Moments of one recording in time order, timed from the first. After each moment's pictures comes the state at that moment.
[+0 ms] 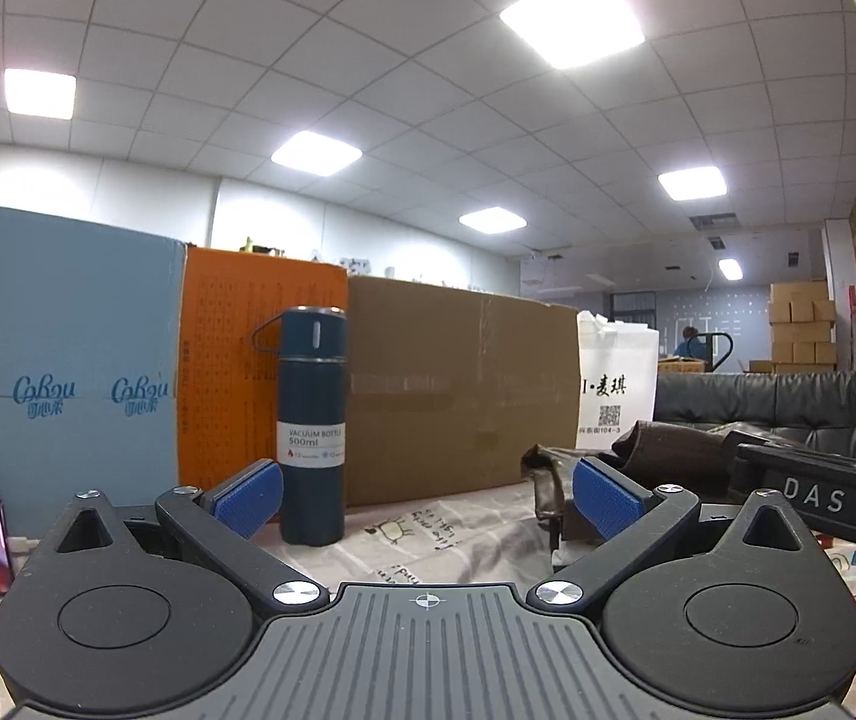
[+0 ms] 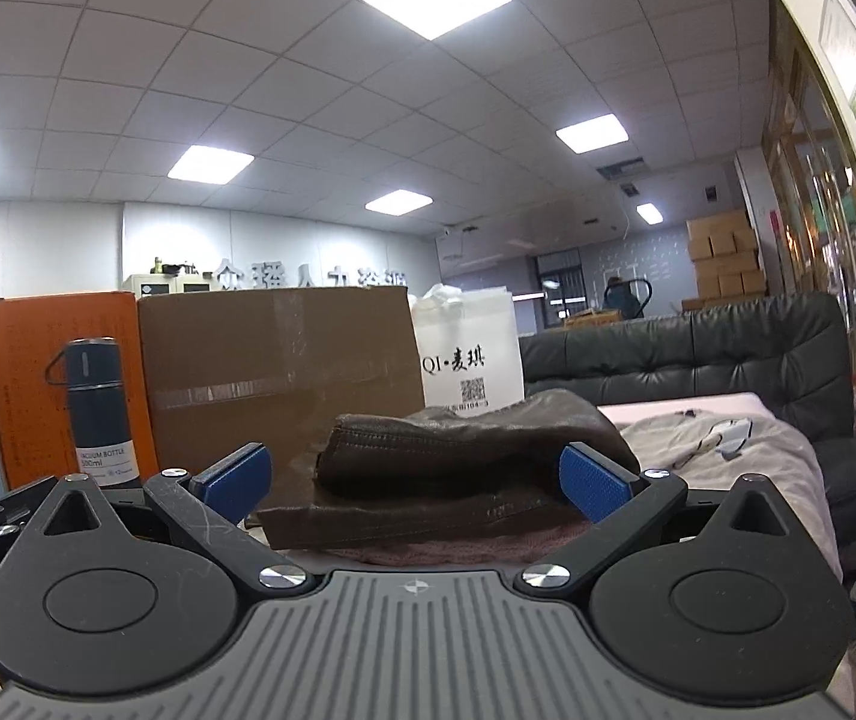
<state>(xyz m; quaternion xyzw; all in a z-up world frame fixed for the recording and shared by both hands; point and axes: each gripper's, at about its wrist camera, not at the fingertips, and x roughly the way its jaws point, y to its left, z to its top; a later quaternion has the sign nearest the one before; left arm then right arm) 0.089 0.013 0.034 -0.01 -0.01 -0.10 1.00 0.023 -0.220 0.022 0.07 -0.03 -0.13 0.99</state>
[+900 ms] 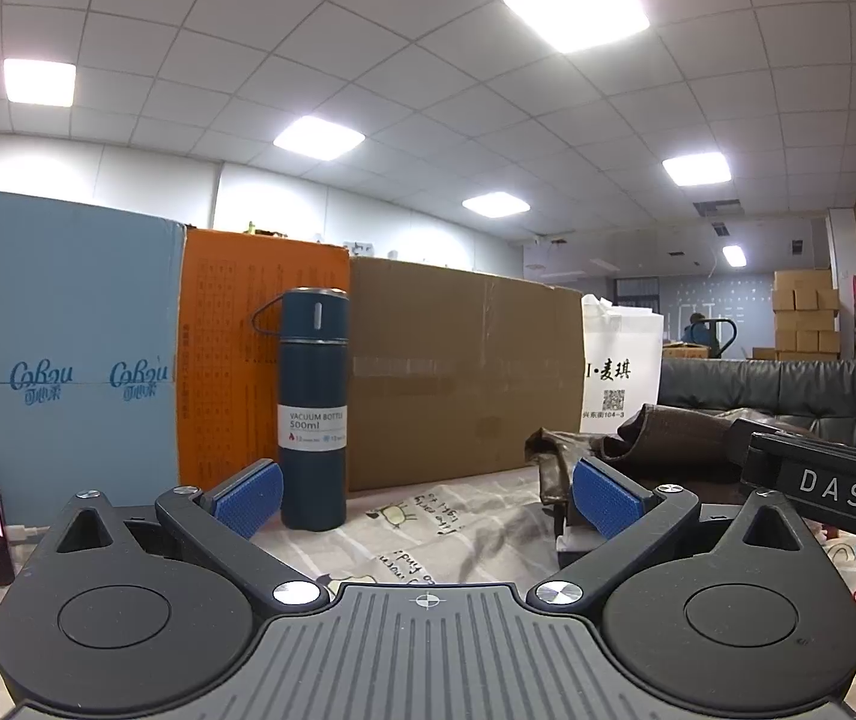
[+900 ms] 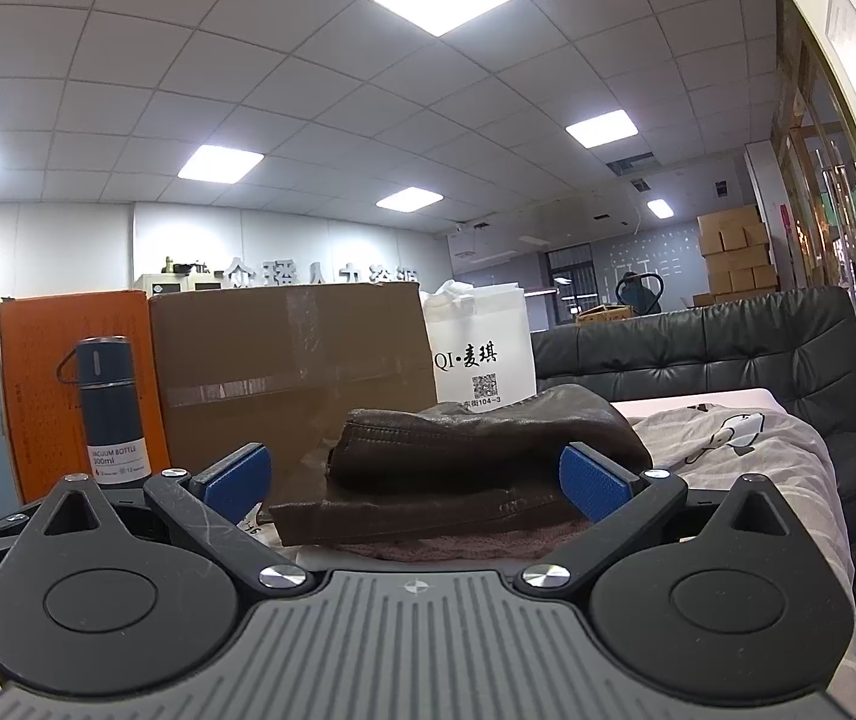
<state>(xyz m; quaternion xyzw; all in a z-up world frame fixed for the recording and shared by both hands) 0.095 0.015 0.033 -0.01 0.01 -0.09 1.00 0.025 -0.226 0.018 0.08 -0.02 -0.12 0.99</state>
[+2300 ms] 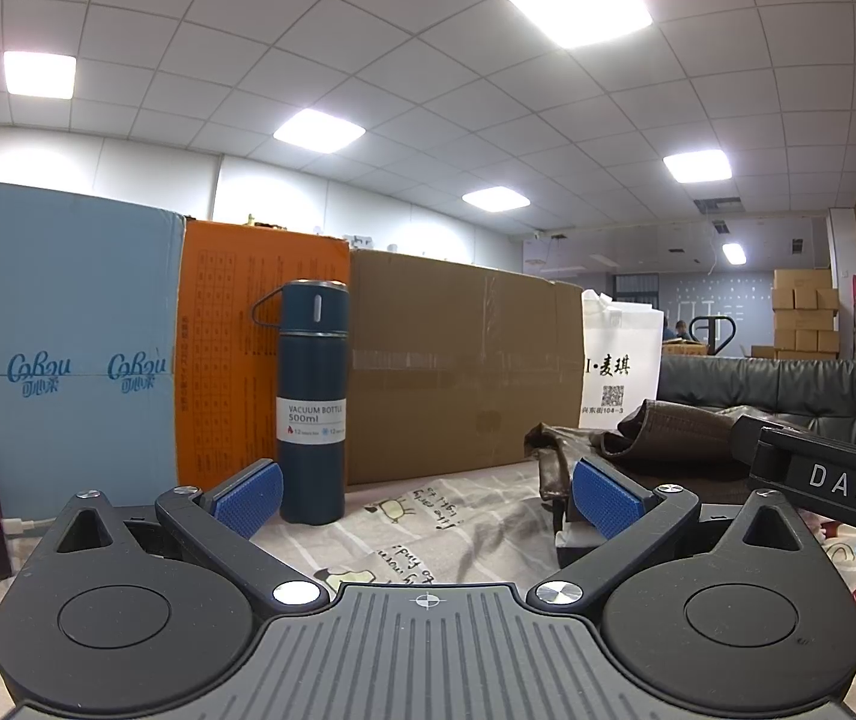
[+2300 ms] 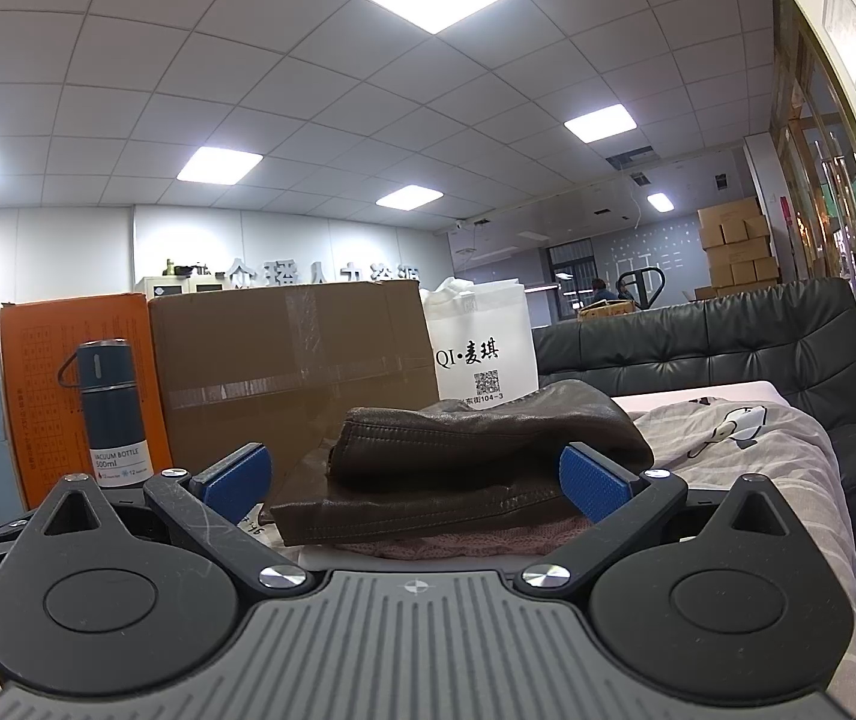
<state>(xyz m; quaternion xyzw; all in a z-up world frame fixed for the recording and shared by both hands) 0.096 0.017 0.032 -0.01 0.02 -0.10 1.00 0.027 -0.229 0.016 0.08 -0.02 -0.12 0.99</state>
